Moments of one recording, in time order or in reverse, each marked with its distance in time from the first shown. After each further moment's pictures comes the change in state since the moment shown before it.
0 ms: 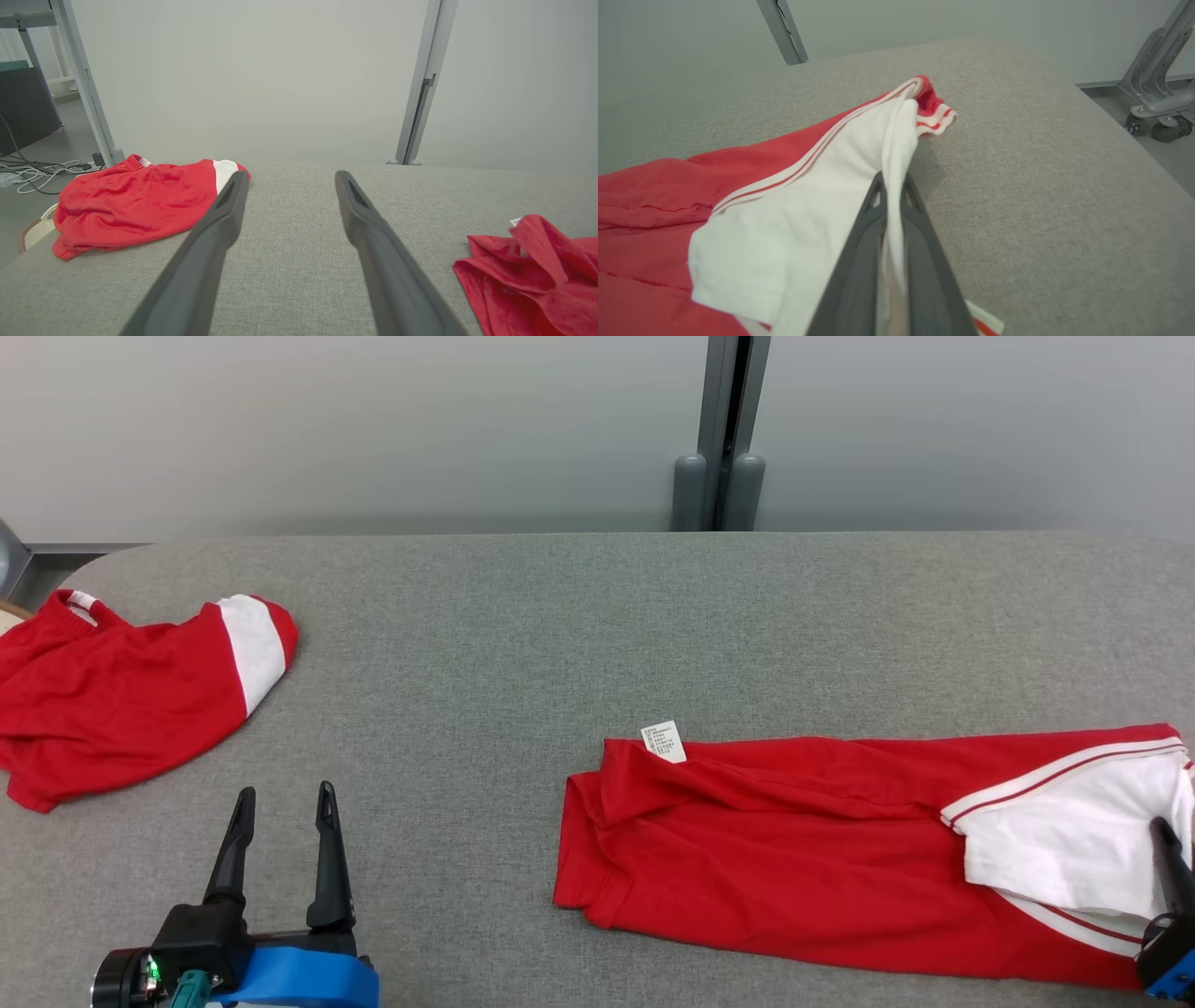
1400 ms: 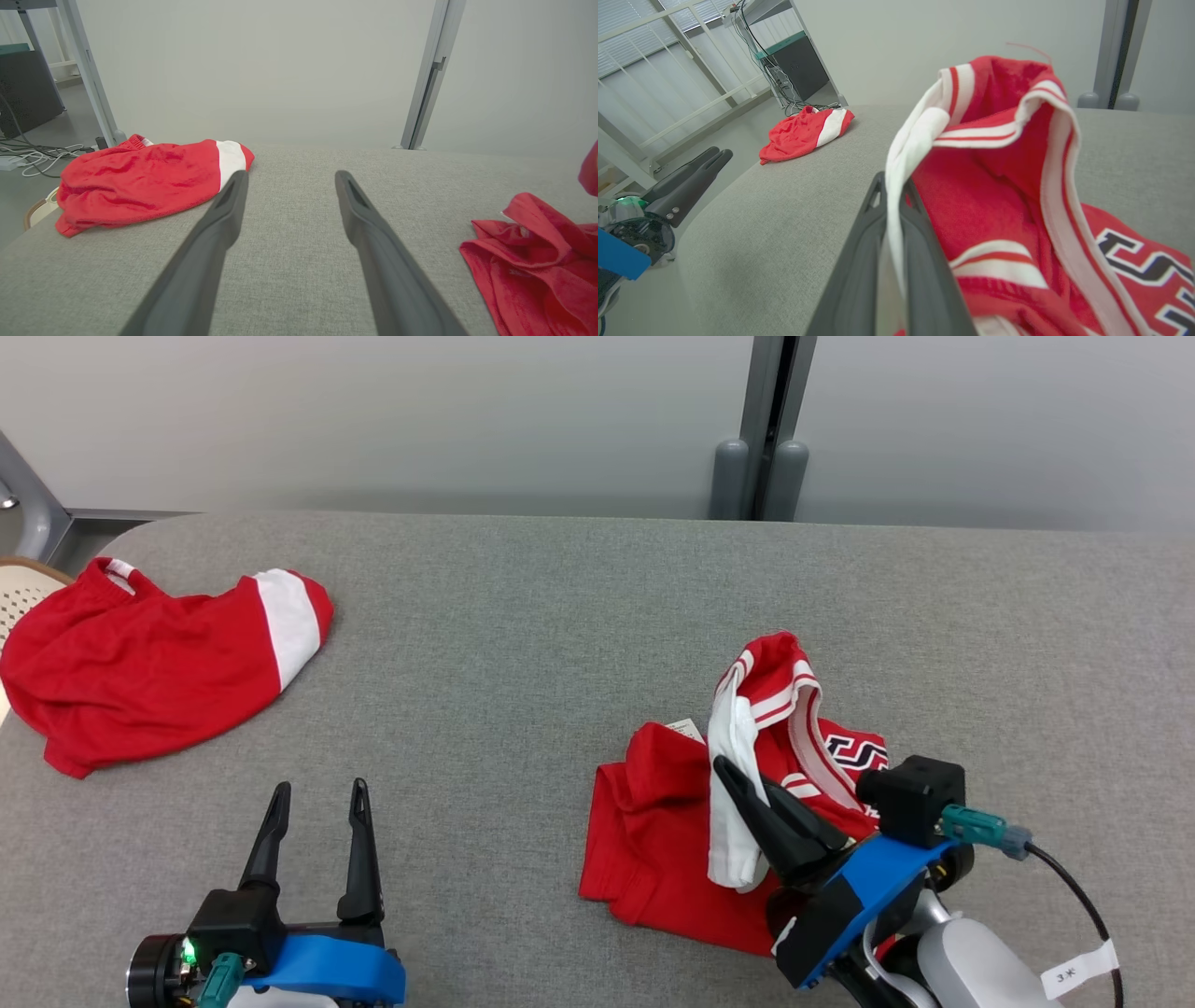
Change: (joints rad) left arm -0.031 0.000 -0.053 0.056 -0.014 0.011 0.000; right arm -0.084 0.294 0.413 -0.496 -0.056 0.000 0.203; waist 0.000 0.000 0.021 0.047
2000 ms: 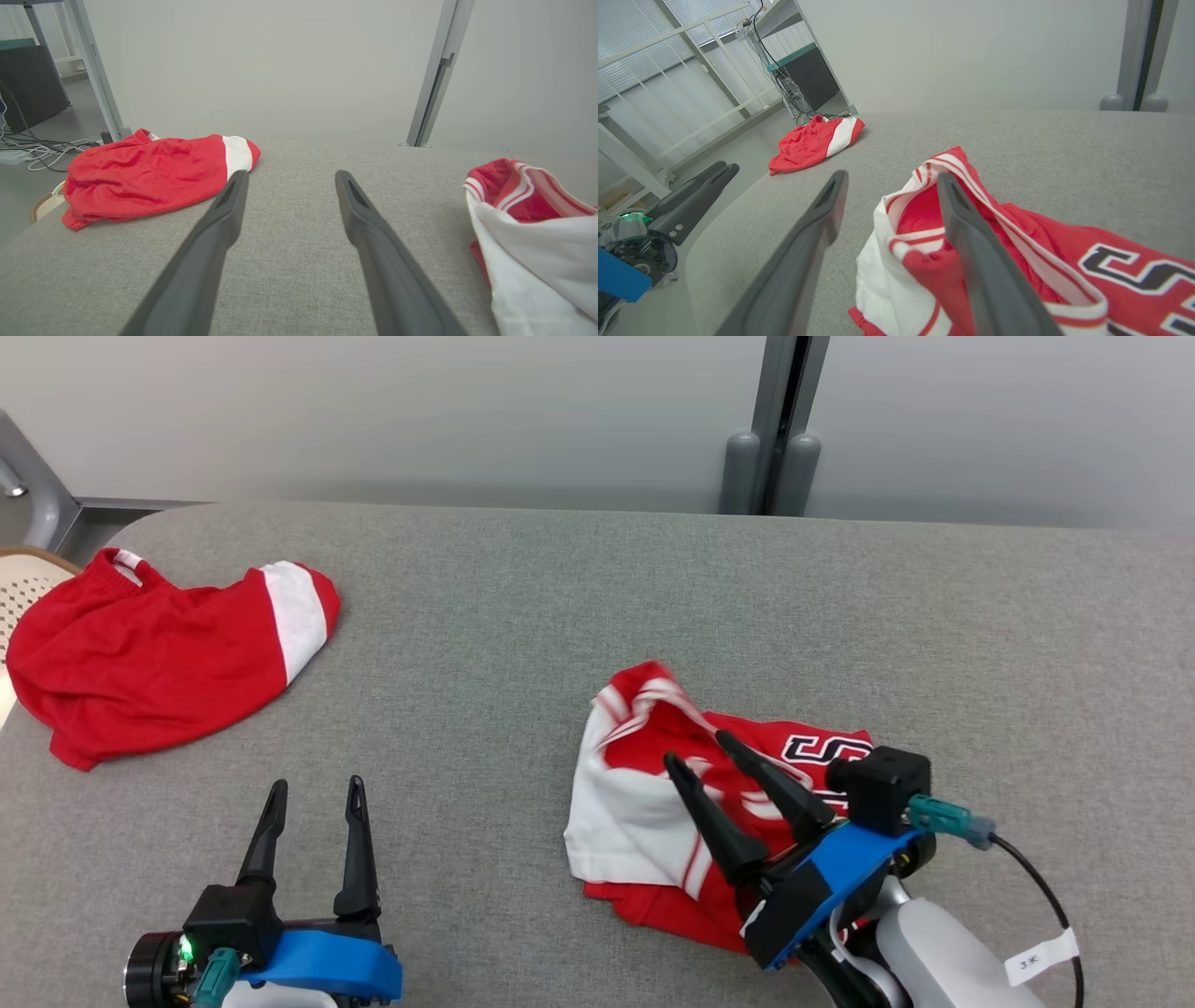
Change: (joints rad) left arm -0.013 0.000 0.006 0.018 -0.002 -0.003 0.000; right arm -0.089 0.038 0.082 0.146 0.035 0.000 -0.104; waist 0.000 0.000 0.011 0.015
